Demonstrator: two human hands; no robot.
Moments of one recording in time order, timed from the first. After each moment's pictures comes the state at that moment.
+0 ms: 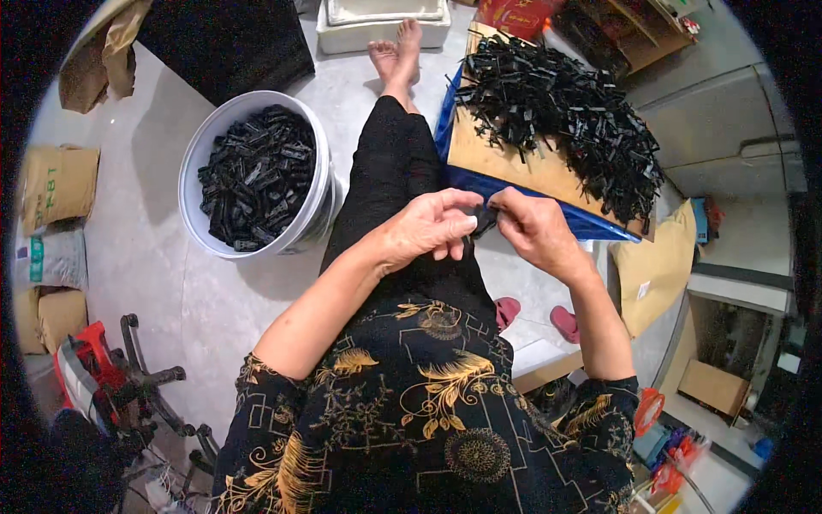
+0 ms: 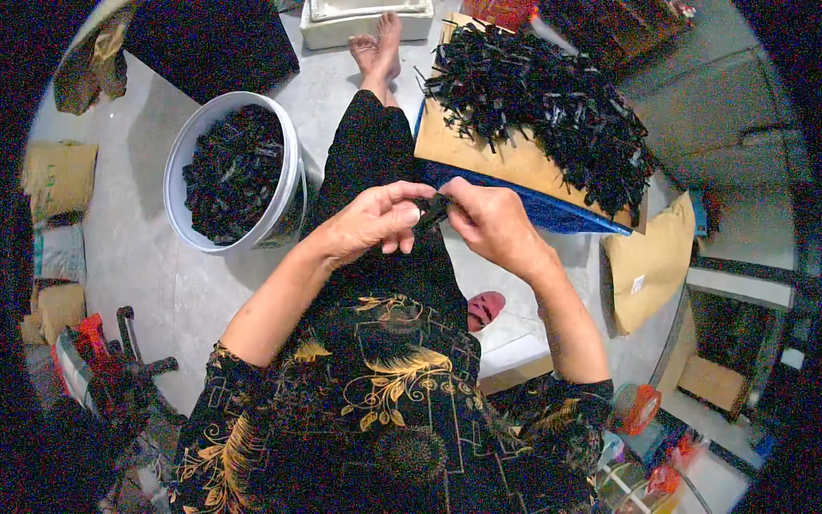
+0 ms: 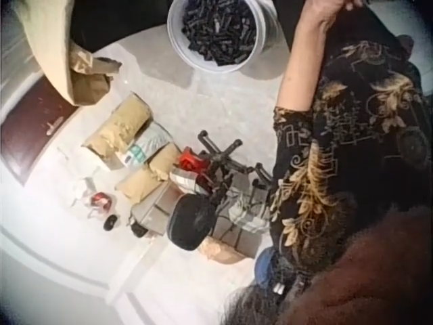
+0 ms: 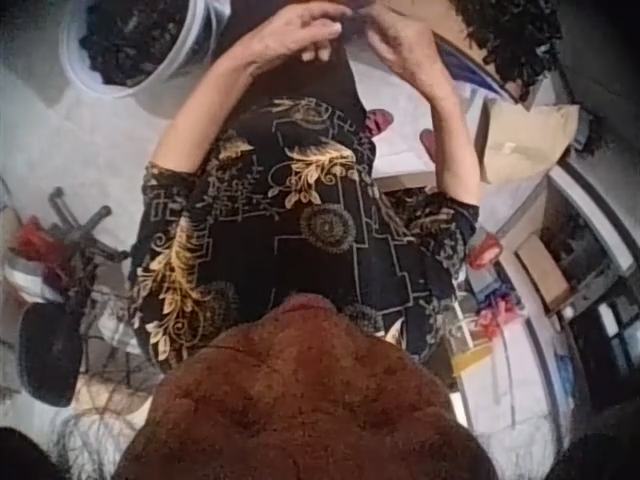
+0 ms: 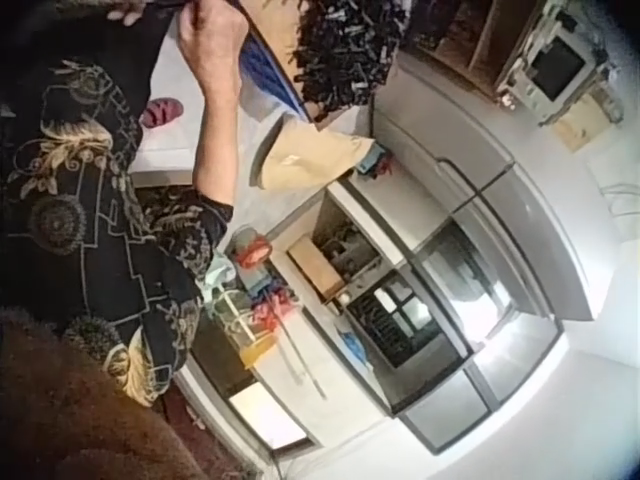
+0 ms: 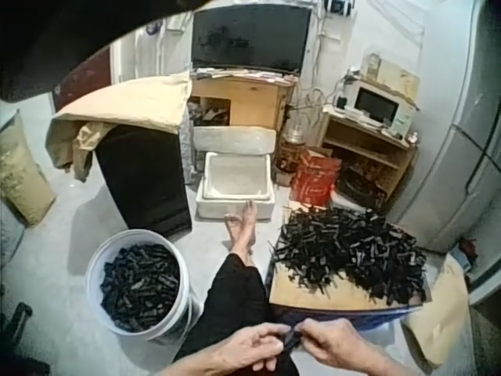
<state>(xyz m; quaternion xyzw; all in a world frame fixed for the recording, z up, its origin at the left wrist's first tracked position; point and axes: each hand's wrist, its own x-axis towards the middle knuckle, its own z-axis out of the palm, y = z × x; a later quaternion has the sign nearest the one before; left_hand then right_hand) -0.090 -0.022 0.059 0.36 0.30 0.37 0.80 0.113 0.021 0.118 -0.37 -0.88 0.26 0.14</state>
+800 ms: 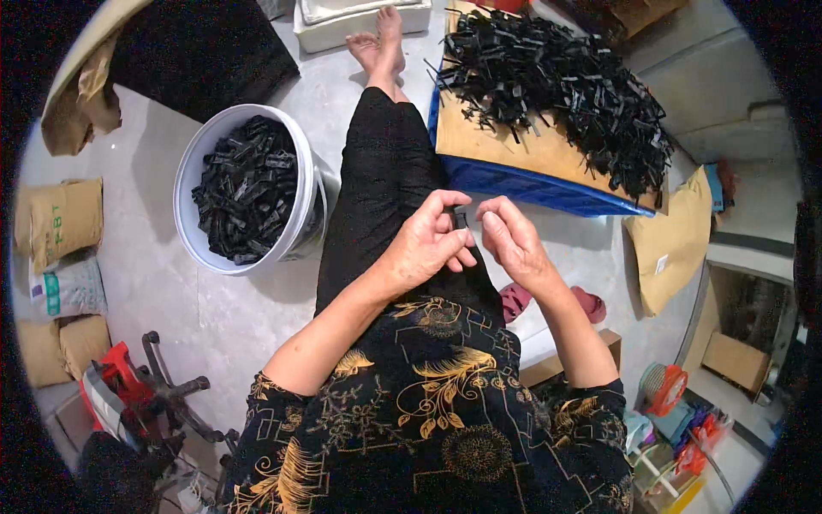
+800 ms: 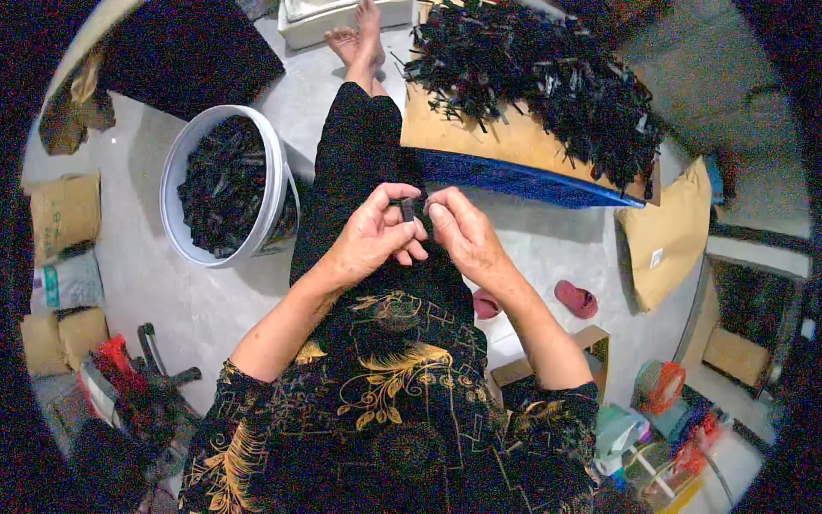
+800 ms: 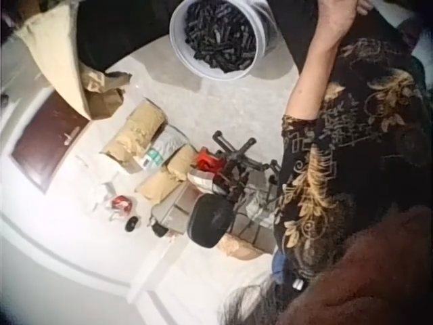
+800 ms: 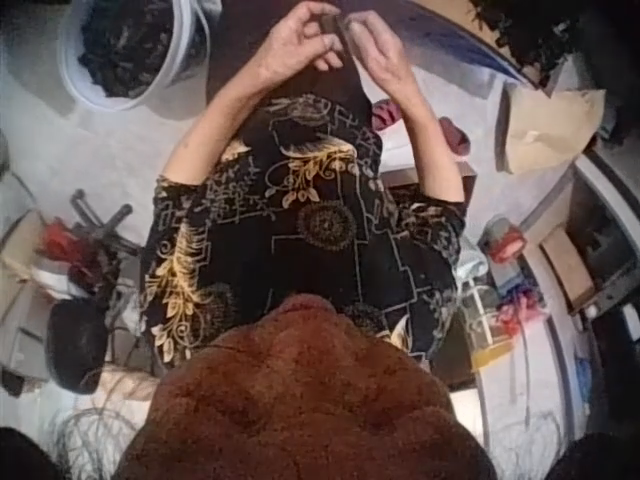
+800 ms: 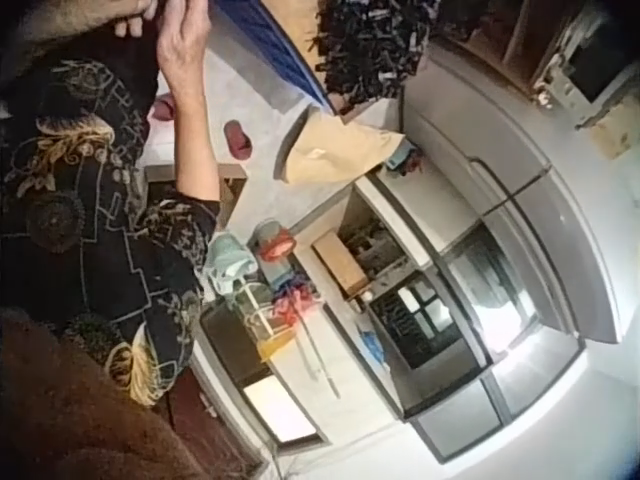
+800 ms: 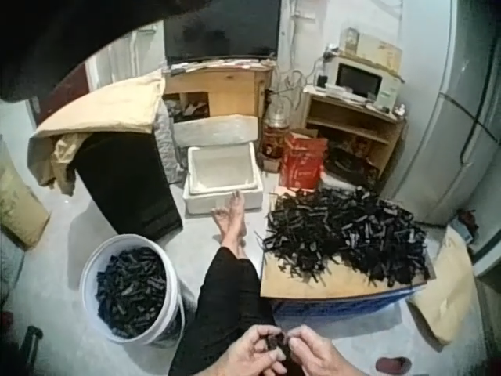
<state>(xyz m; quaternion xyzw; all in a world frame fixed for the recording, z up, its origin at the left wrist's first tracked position) -0.061 -0.040 0.057 0.36 0.38 0.39 0.76 0.114 -0.021 0.080 -0.48 -0.60 0.58 0.26</state>
